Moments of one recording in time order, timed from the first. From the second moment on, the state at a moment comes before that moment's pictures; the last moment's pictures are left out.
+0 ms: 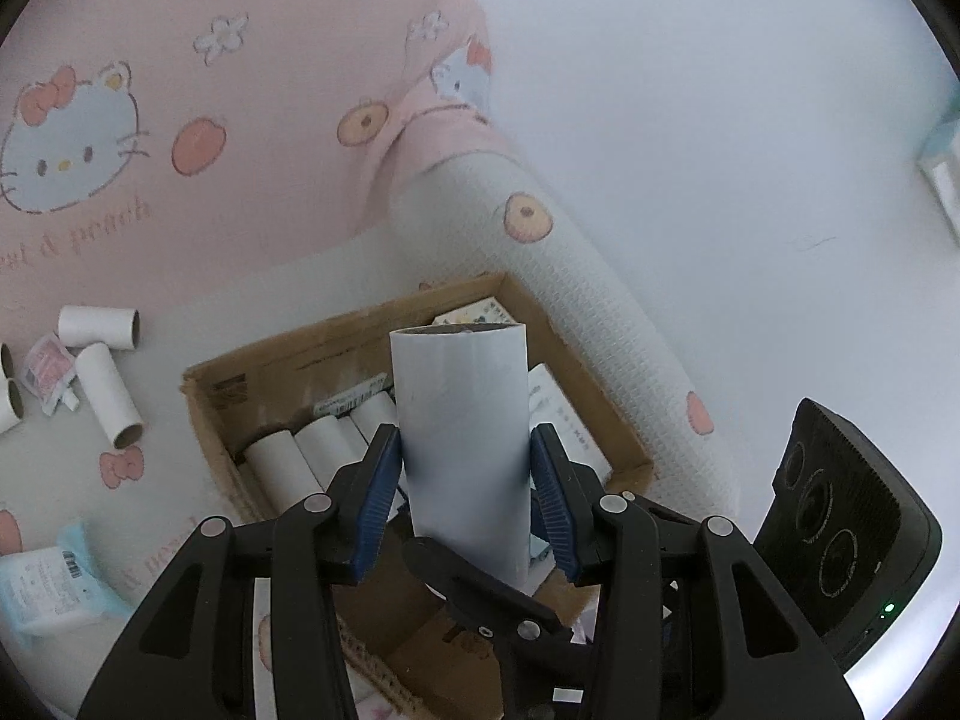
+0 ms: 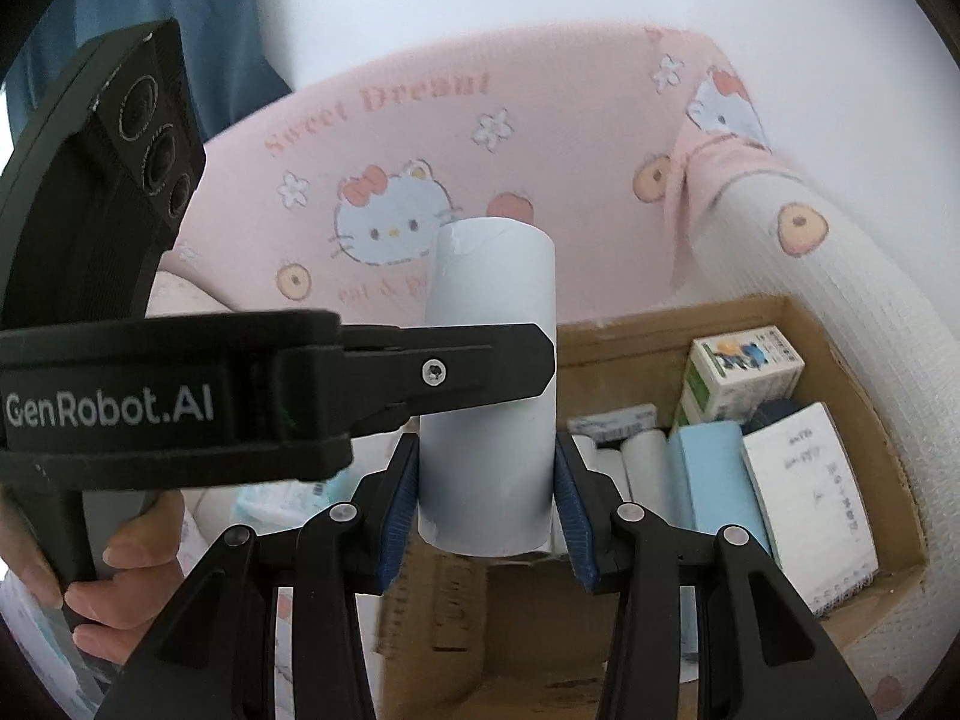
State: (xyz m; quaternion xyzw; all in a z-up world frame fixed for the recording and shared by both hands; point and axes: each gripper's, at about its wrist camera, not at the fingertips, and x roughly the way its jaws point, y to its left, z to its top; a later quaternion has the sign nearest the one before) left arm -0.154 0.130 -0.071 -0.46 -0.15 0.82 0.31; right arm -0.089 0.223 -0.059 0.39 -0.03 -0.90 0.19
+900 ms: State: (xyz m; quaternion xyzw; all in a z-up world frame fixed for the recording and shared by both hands) left arm -0.220 0.166 -0.160 -0.60 -0.20 0.74 0.24; right arm -0.134 0.275 -0.092 0.45 0.00 -0.89 0.10
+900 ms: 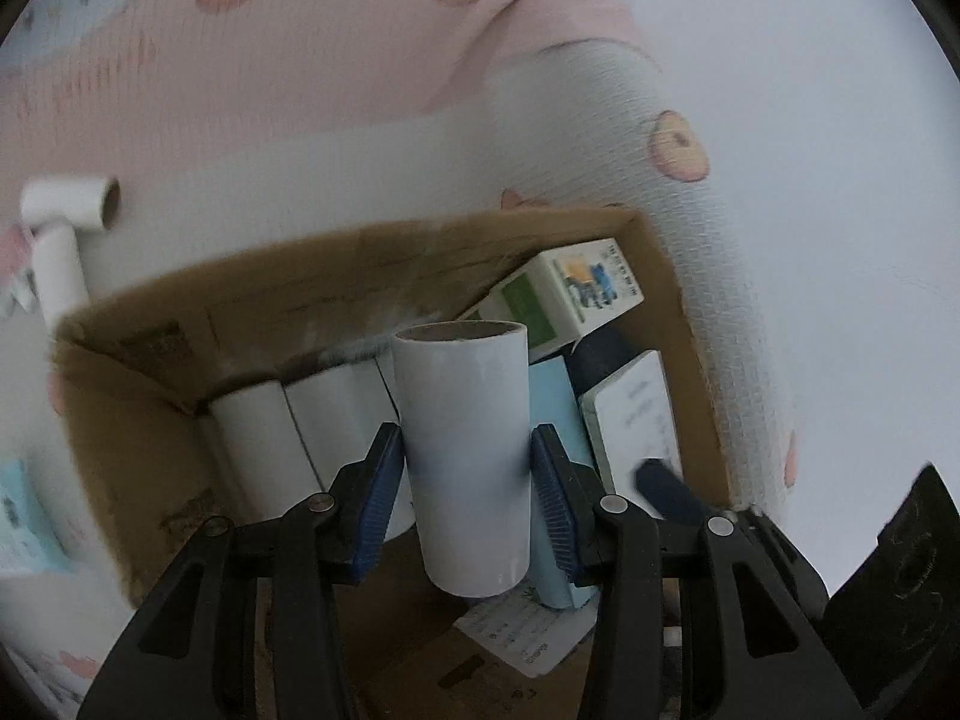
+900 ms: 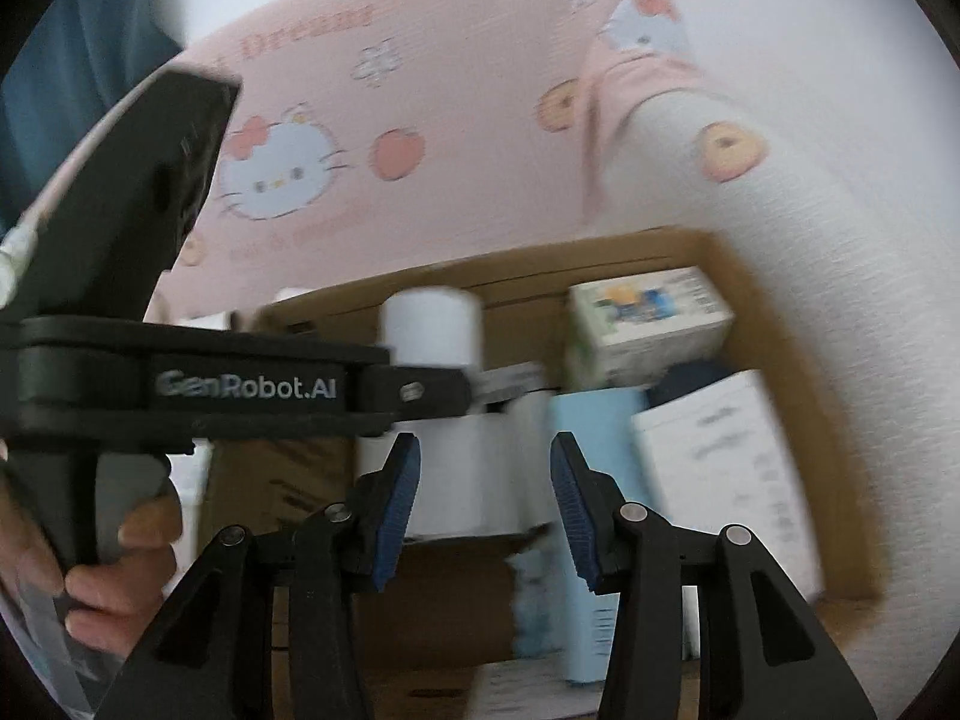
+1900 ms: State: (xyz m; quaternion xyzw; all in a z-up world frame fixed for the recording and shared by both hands) left arm -0.235 0.185 -0.221 -0.69 -0.18 0.69 0.16; right arm -0.135 0.299 -0.102 0.48 0.05 -0.88 0.02
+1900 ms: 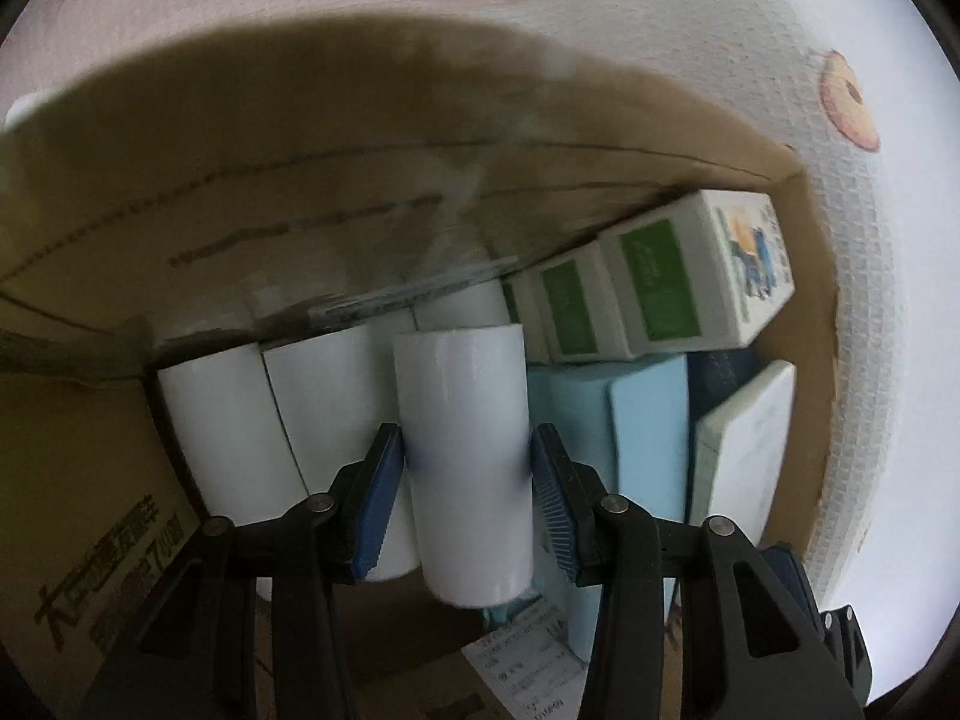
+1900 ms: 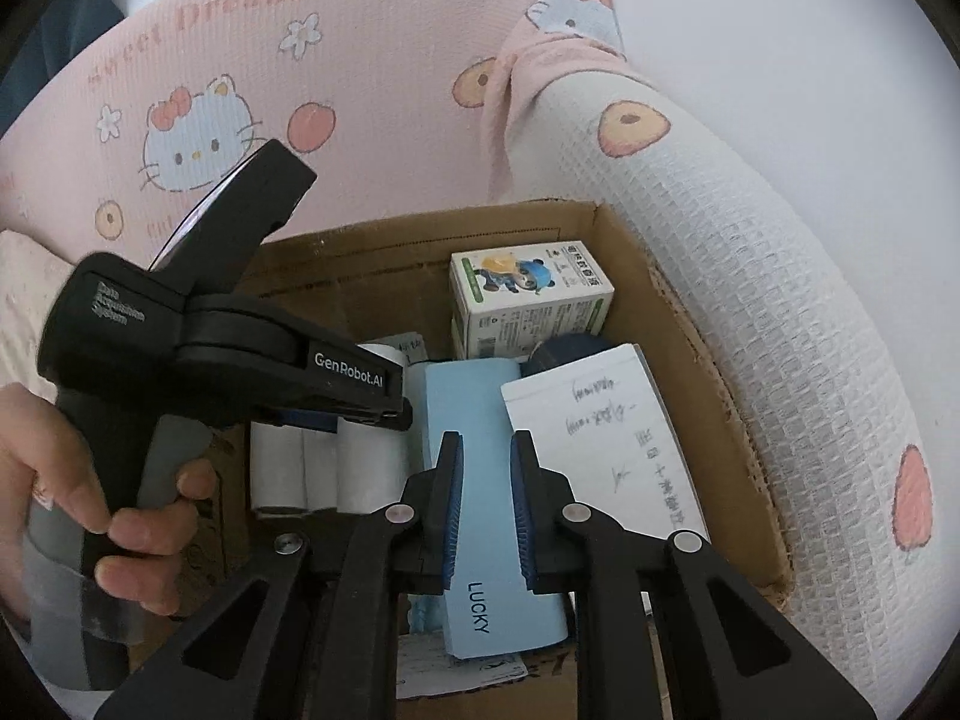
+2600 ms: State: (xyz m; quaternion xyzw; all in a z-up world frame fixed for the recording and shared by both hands) left arm -0.198 0.121 -0.163 -0.57 -0.12 0.76 0.27; right arm -0.155 0.282 -0.128 0.56 0.02 -0.82 0.09
